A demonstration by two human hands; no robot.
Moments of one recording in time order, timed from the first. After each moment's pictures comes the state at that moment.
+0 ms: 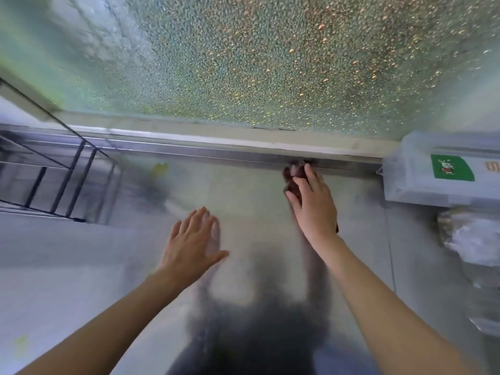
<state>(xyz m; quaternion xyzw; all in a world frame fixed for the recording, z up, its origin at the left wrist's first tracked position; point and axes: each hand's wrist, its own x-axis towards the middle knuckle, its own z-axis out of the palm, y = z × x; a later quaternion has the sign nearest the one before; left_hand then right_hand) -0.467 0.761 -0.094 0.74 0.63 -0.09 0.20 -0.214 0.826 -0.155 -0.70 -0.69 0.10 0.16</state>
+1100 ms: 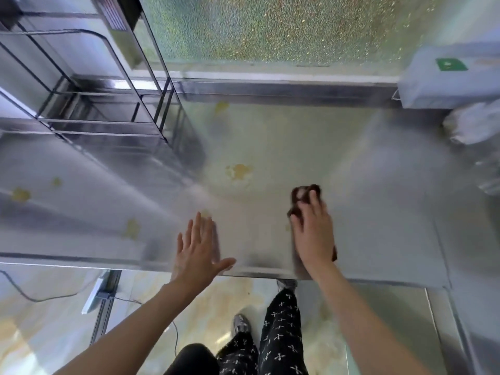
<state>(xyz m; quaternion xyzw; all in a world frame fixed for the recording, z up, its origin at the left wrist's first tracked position) -0.612 0.520 -0.101 0.70 0.67 -0.10 0.22 -0.380 0.541 -0.144 -0.76 -0.61 0.14 0.18</state>
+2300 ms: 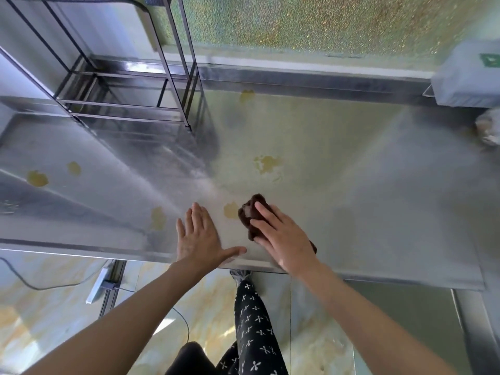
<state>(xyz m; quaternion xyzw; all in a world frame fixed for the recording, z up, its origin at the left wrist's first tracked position) -0.663 0.545 -0.118 0.67 0.70 -0.15 0.21 -0.471 0.537 -0.152 -0.51 -0.84 0.12 0.12</state>
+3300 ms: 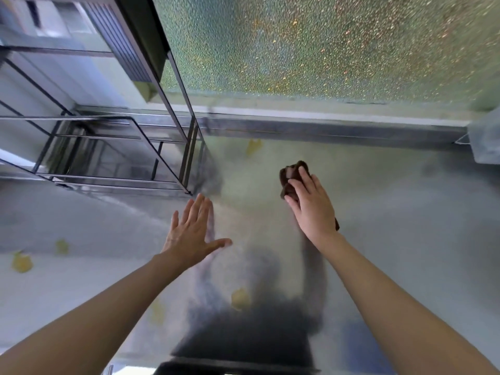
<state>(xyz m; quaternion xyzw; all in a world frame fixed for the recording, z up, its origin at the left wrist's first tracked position) -0.702 0.731 -0.107 0.74 0.62 -0.16 0.21 -0.436 0.761 -0.153 -0.68 -0.72 0.10 0.14</state>
